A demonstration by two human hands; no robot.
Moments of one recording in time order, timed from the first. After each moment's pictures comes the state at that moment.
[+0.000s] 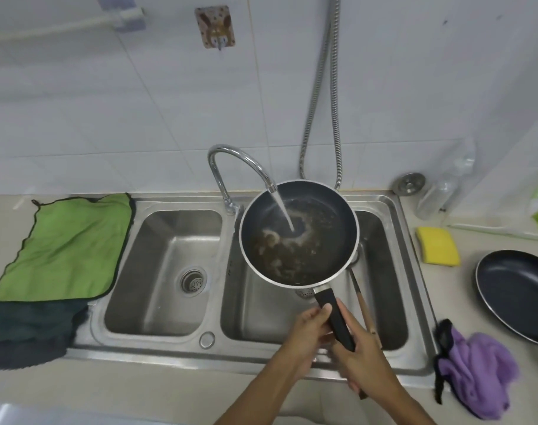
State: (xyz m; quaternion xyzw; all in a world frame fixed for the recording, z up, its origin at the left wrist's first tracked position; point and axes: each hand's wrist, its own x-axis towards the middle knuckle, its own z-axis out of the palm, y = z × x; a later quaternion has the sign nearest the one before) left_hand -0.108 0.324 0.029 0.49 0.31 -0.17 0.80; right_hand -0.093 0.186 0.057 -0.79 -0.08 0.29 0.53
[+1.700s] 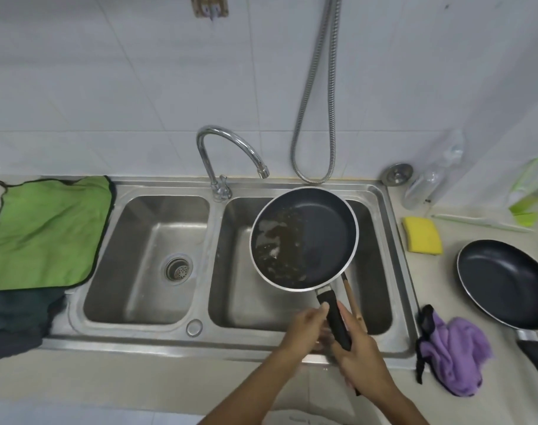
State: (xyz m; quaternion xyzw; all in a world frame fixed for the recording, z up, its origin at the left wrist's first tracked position) left_hand -0.116 0.307 0.012 0.58 0.35 -0.23 0.70; right_hand -0.108 0.166 0.038 -0.85 -0.06 0.28 0.44
